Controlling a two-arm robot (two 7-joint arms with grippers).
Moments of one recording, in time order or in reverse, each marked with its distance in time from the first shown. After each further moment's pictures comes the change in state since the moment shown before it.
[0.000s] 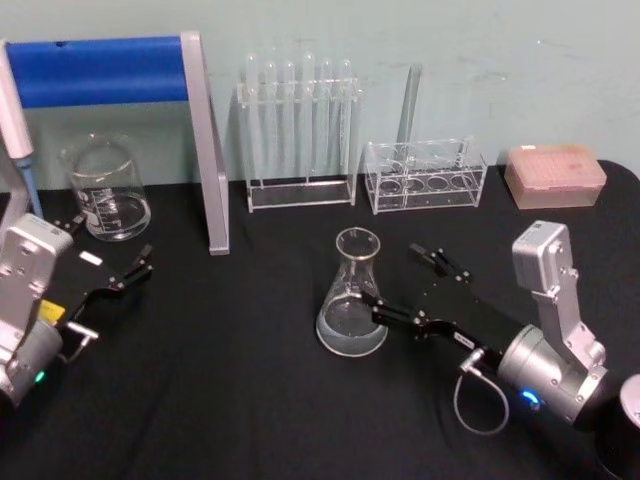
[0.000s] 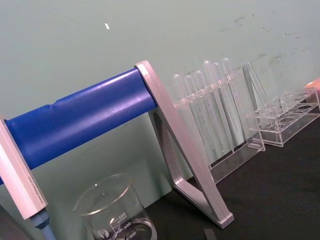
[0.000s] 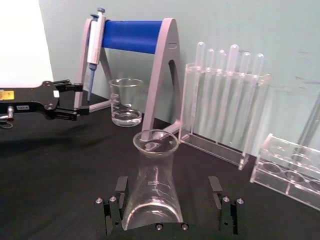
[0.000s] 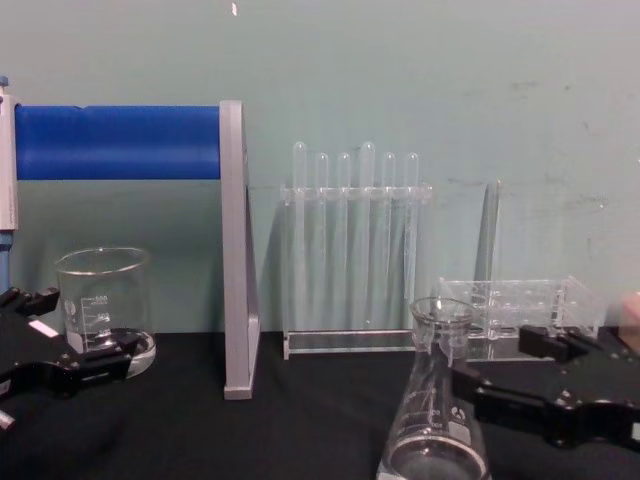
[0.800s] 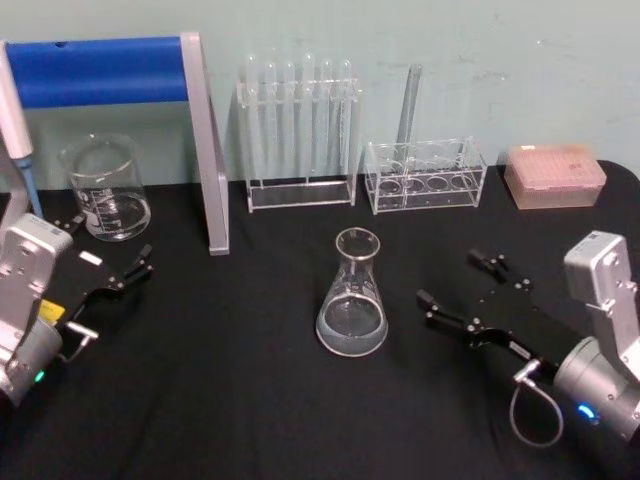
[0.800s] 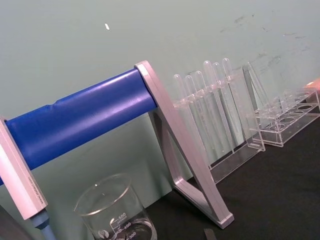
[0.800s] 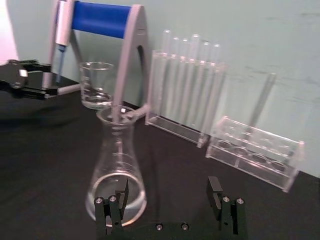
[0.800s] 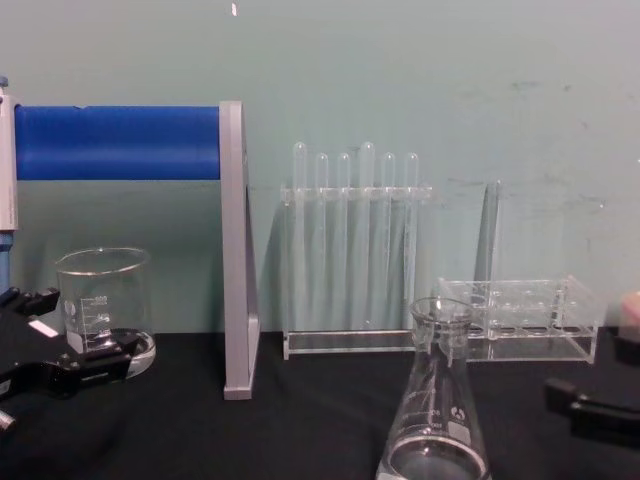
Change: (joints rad) left arm 0.000 0.000 0.000 0.000 0.000 0.000 0.000; right arm -0.102 0.138 0.033 -0.117 0.013 0.015 -0.131
